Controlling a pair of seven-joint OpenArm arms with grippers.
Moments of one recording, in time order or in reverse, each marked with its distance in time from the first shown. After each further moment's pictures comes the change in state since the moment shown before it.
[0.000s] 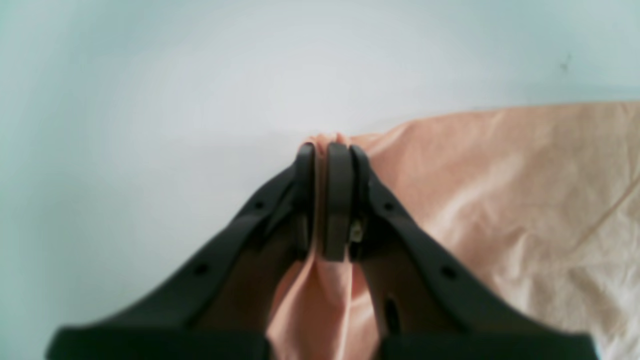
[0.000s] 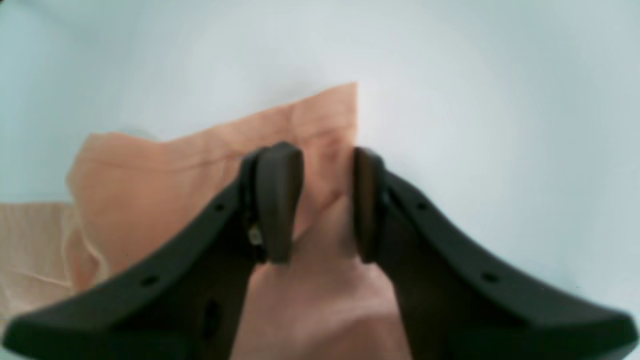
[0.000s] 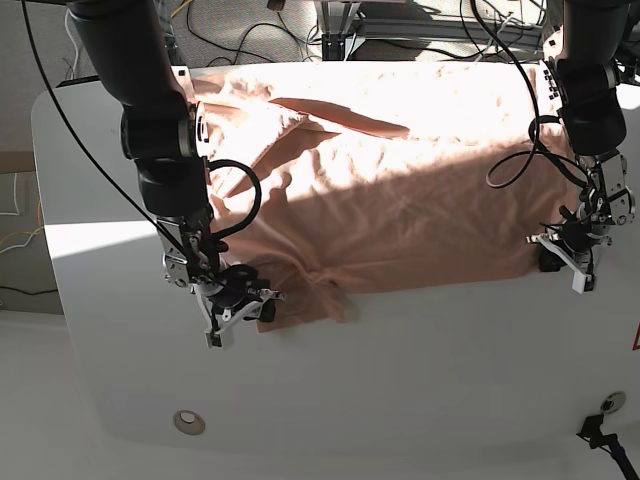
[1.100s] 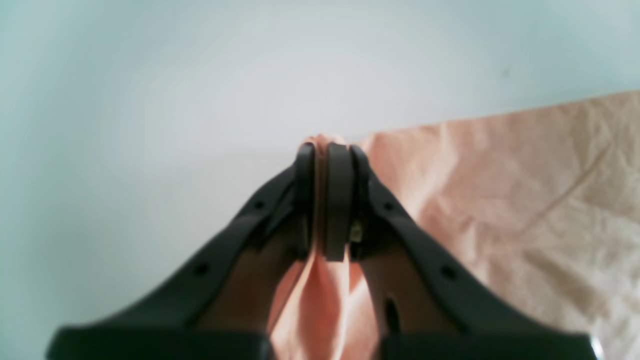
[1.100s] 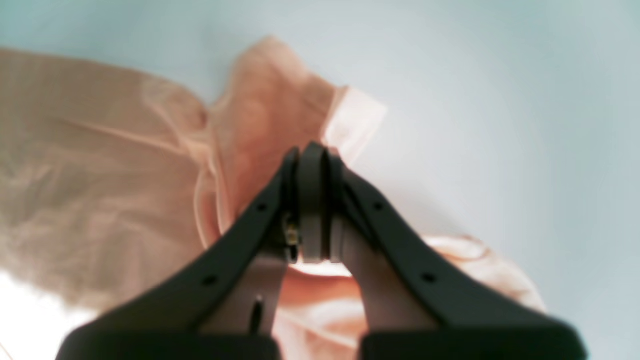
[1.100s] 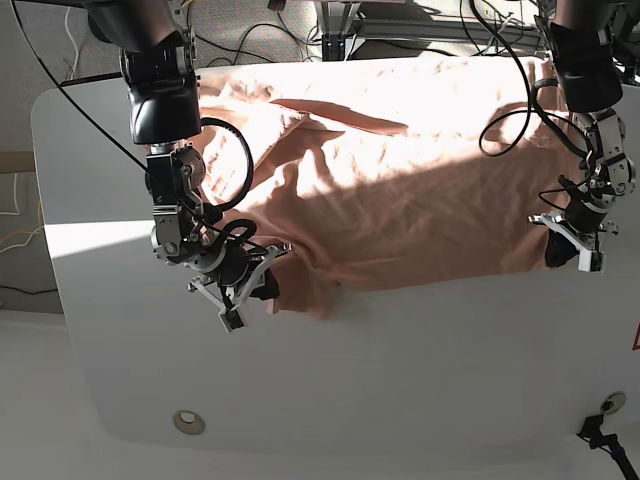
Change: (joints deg) left arm 13.8 0.5 -1.2 17.5 -3.8 0.0 -9.1; right arm -21.7 4.6 -4.8 50.0 -0.3 0.7 -23.5
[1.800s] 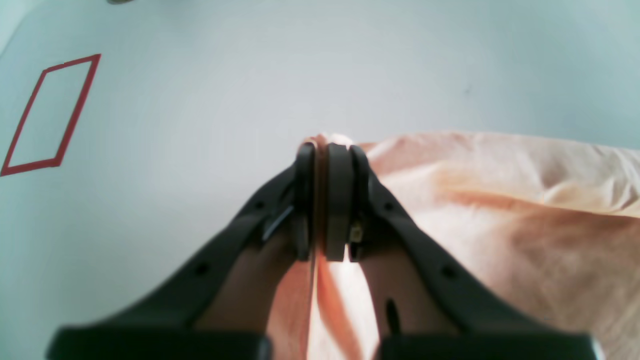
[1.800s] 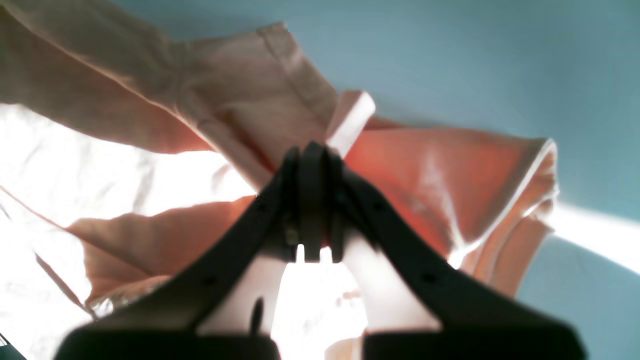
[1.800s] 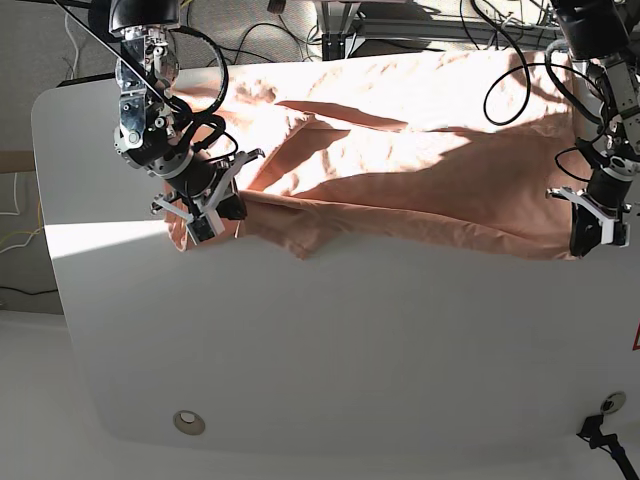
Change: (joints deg) left arm 14.4 -0.5 -6.7 22.5 -1.4 0.0 -0.5; right arm -26.0 4.2 7.0 32.9 0.2 0.0 -8.9
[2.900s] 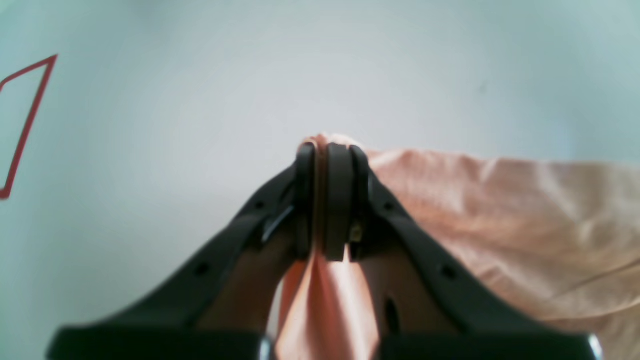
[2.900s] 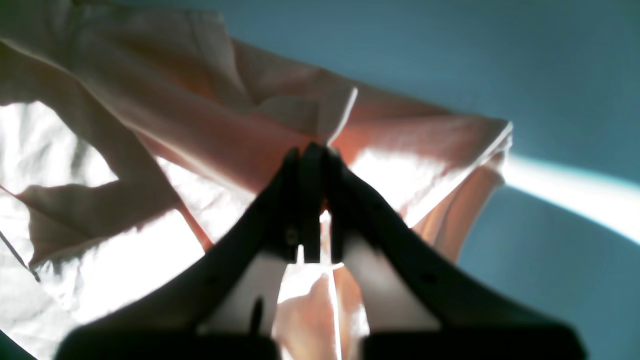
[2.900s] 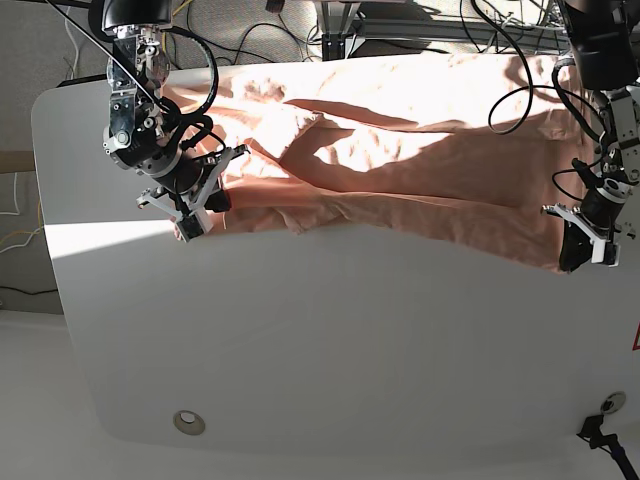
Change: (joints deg) left arm -10.3 -4.5 9.8 -15.1 0.6 0.0 -7.6; right arm 1.2 1.2 2.5 -0.1 0.0 0.1 -5.6
